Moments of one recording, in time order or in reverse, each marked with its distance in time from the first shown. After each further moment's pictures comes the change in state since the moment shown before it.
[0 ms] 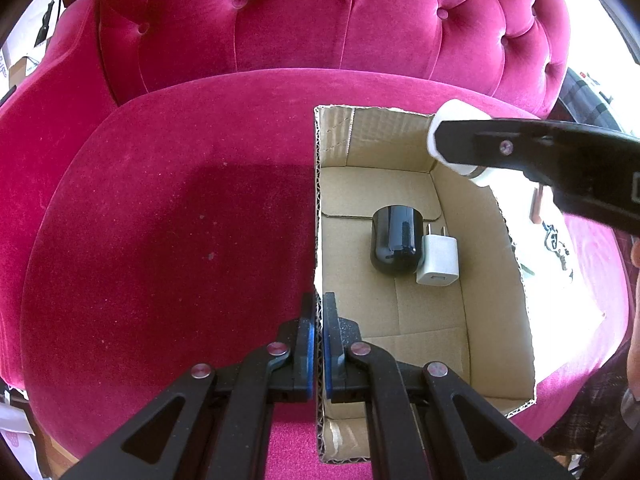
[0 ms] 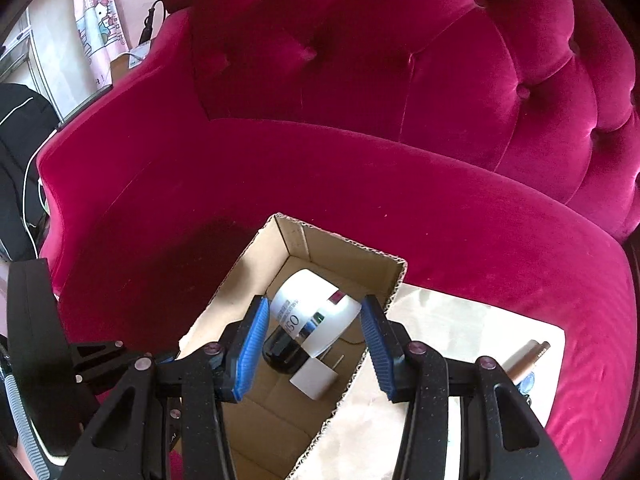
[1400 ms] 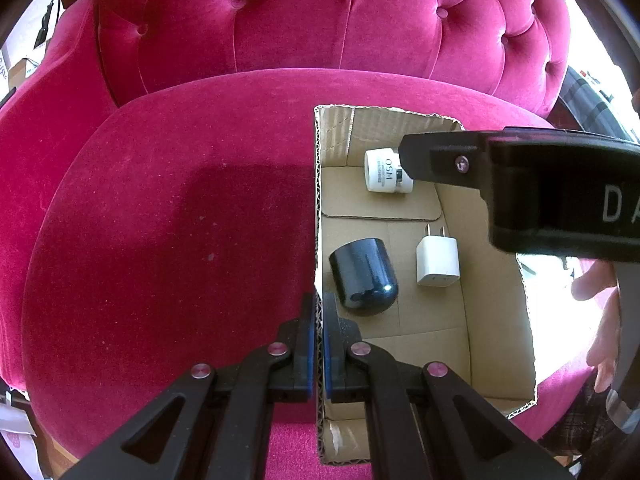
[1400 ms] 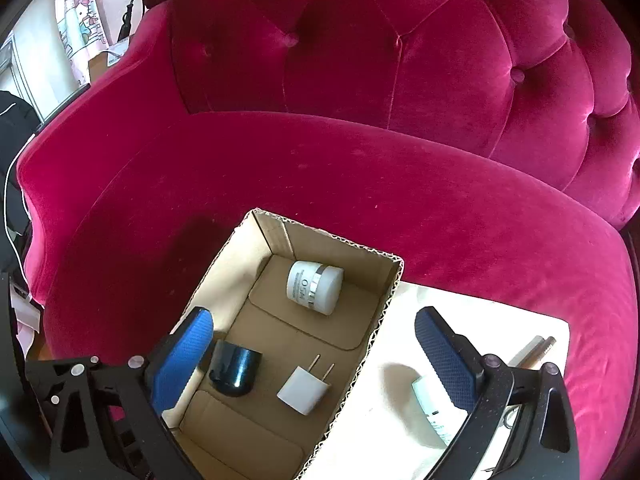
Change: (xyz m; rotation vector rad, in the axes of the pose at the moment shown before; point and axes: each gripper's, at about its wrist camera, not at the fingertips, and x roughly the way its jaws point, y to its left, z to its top) left arm 0.001 0.006 0.001 0.004 0.000 0.006; right arm 0.020 -0.007 0.000 -0.076 0.018 0.076
